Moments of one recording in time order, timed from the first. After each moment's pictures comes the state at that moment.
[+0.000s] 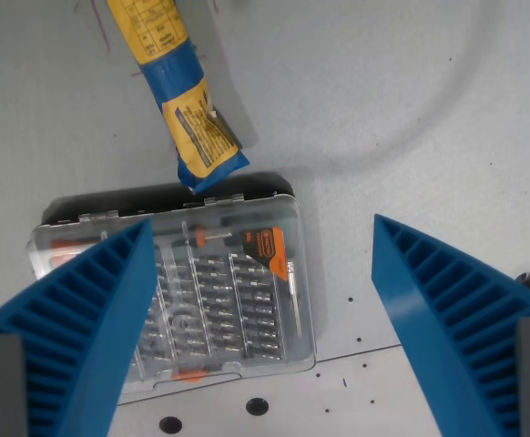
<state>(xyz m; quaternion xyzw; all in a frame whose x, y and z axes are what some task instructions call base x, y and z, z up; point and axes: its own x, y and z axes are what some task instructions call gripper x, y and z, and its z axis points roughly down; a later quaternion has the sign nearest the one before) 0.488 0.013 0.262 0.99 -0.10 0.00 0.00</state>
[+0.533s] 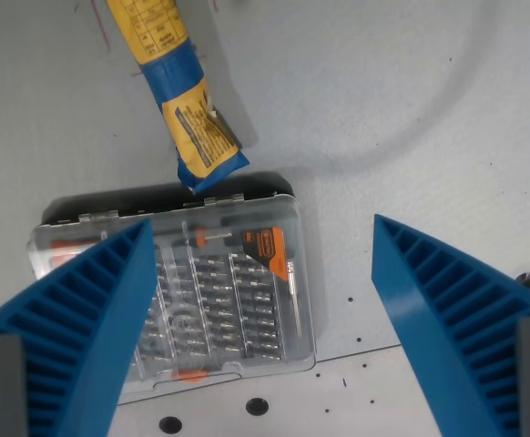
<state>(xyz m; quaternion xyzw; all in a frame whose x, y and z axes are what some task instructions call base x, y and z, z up) 0.488 0.013 0.262 0.99 -0.10 0.00 0.00</state>
